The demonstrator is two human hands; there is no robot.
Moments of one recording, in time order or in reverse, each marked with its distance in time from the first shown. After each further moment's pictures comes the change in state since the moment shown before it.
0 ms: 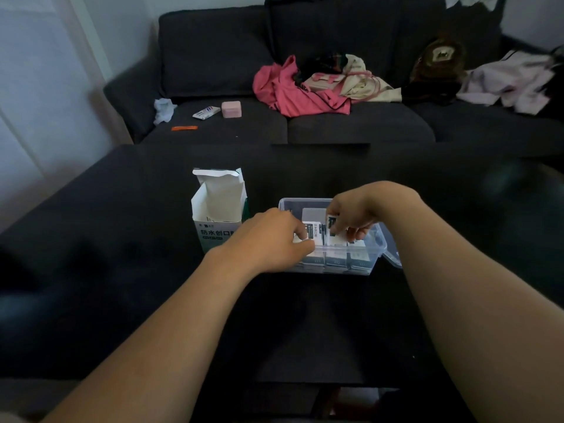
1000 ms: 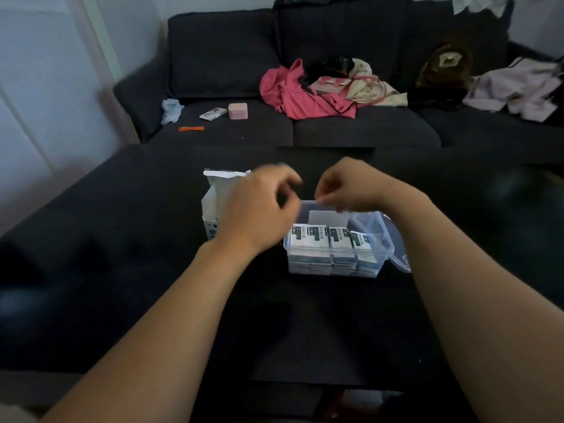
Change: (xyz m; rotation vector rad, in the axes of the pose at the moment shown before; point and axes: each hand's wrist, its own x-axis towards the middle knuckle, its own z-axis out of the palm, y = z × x) left_hand 0.000 -0.014 -0.022 -0.218 0.666 0.136; right_hand -0.023 -0.017 -0.007 0.073 0.506 -0.380
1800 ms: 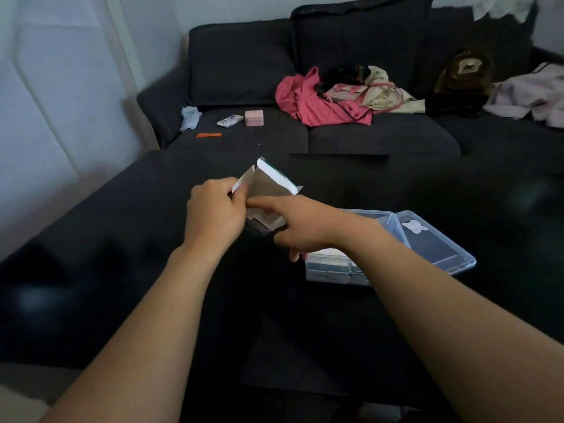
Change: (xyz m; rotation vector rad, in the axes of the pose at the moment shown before) left_hand -0.008 -0.056 -0.041 0.137 0.117 -0.381; right_hand 0.001 -0.081 0.056 0.116 -0.225 -0.230
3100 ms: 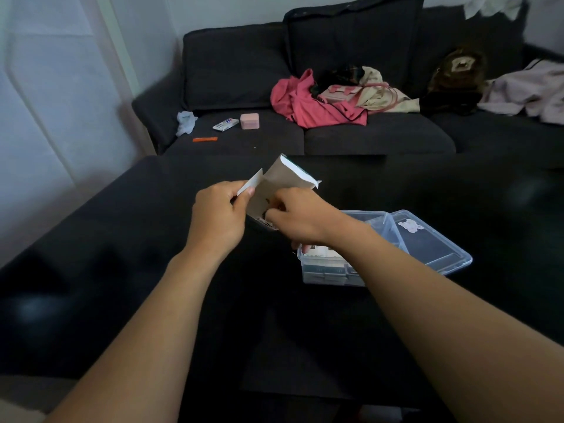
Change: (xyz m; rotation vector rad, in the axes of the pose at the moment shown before) left_hand 0.001 -0.002 0.011 -0.159 -0.011 0.182; right_hand 0.010 0.009 -0.001 0.018 0.235 0.132
